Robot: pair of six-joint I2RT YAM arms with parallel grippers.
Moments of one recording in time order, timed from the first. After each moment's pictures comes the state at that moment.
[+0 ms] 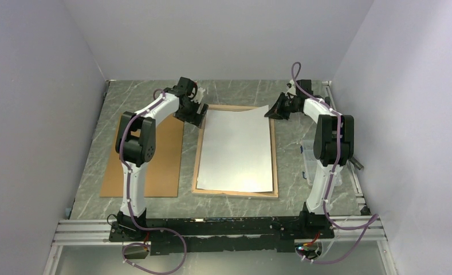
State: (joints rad) left arm -0.33 2.18 1.76 -0.67 0.11 0.09; right arm -0.02 2.07 1.53 -0.41 -0.65 0.47
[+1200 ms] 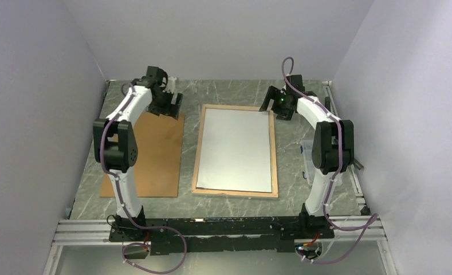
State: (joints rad) left arm -0.15 2.02 1.74 -0.82 0.12 0.11; right arm 0.09 1.96 1.49 -0.44 -0.28 0.46
